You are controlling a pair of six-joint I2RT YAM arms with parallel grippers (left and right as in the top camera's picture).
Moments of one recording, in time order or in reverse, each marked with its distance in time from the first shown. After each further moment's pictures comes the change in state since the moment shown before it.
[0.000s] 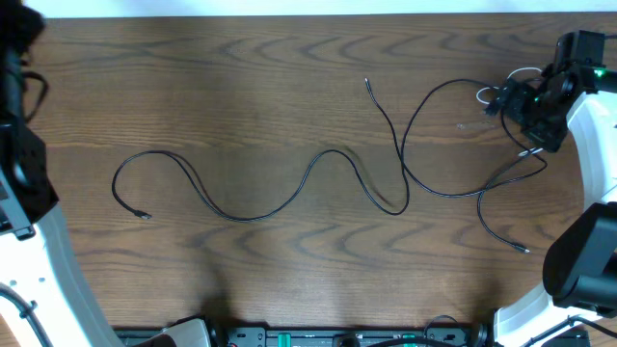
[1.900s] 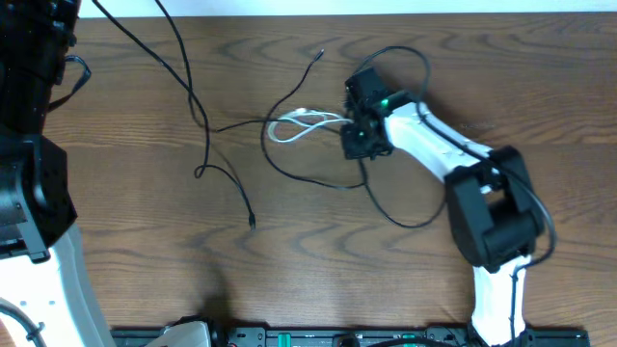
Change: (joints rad) left arm -0.128 -0.039 0.000 0.134 0.219 -0.402; right arm 0.654 0.301 -0.002 0.253 0.040 -0.100
